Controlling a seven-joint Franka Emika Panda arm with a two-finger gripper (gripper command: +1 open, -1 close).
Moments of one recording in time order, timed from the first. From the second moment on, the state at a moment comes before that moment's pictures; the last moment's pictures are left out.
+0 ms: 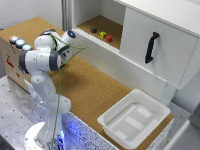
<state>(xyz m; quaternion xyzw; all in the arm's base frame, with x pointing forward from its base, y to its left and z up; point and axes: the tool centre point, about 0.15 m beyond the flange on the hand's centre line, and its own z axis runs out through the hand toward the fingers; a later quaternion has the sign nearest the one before) 0.332 0.367 0.297 -0.96 -0.04 0.03 0.27</state>
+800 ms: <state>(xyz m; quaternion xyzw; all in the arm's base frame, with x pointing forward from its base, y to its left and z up) 0.335 0.344 0.298 -0.96 -0.02 0.03 0.27</state>
